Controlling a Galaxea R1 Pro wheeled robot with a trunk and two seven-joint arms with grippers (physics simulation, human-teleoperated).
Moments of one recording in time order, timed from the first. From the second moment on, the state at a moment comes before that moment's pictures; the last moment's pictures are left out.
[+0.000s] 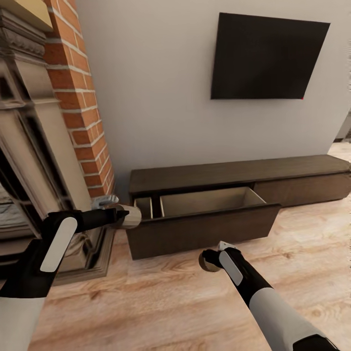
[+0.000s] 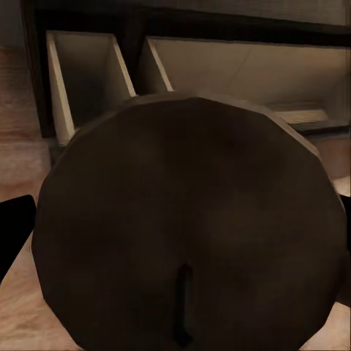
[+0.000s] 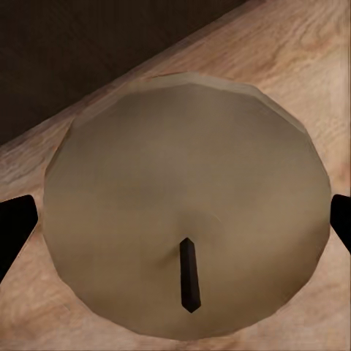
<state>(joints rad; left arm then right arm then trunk) -0.67 0.24 -0.08 -1.51 0.67 1.05 0.11 -0.73 0.04 0.23 -0.65 -0.67 0.52 -0.36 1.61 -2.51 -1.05</state>
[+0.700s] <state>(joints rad) -0.67 0.24 -0.08 -1.51 0.67 1.04 0.11 -0.73 0.04 0.24 -0.66 -0.67 0.52 -0.36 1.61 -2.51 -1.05</state>
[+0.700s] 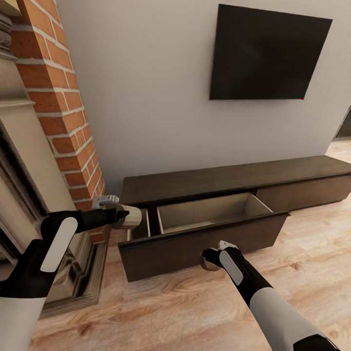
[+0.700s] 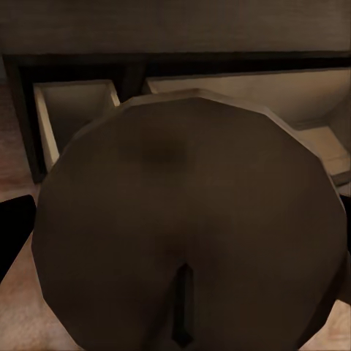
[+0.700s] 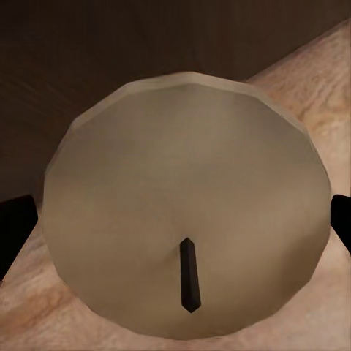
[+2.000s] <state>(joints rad) -0.67 0.23 -0.09 -1.48 0.66 1.04 0.11 -0.71 0.03 0.24 -0.93 -0.68 0.55 -0.37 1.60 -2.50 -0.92</state>
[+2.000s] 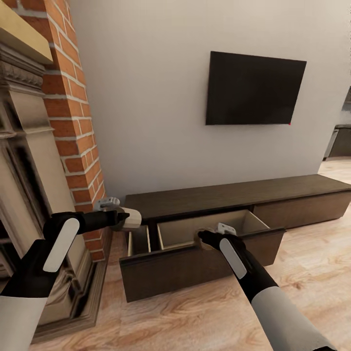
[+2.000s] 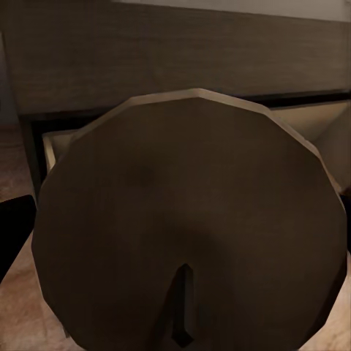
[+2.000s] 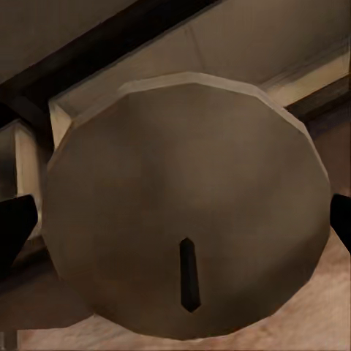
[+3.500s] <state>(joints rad) -0.67 0.23 -0.41 -1.48 0.66 1.04 0.21 -0.66 0.04 0.01 -1.15 -0.68 0.90 -0.64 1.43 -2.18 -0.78</state>
